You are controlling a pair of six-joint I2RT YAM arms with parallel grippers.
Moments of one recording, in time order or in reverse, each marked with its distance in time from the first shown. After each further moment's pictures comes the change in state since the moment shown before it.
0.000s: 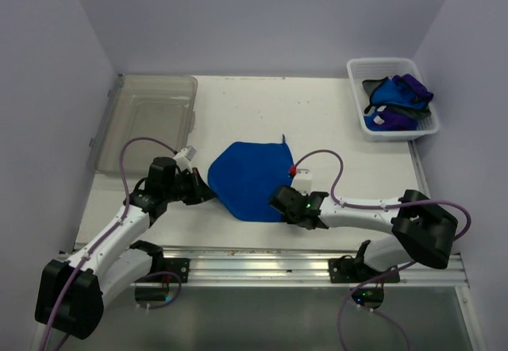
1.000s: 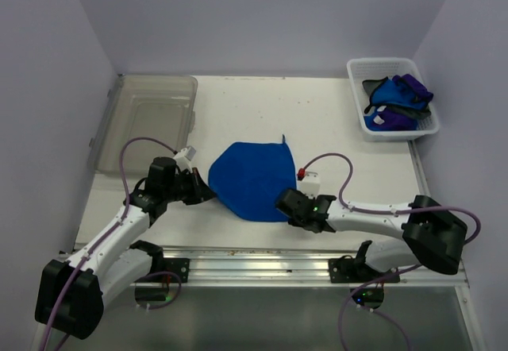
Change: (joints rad) left arm 0.000 0.000 0.000 -0.001 -0.004 0.000; right arm -0.002 -0.066 -0.051 -0.018 0.016 0.067
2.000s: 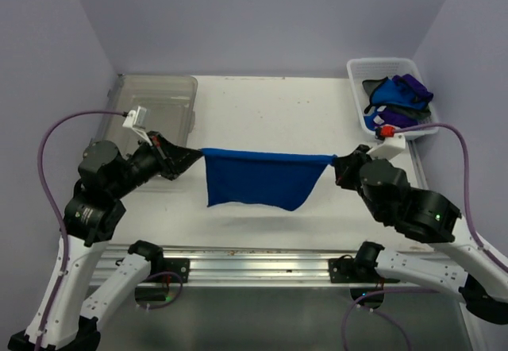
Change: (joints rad) left arm -0.003 -0.233 0.612 -0.289 0.007 -0.042; right arm -0.060 -0.598 0.511 -0.403 0.260 -0.310
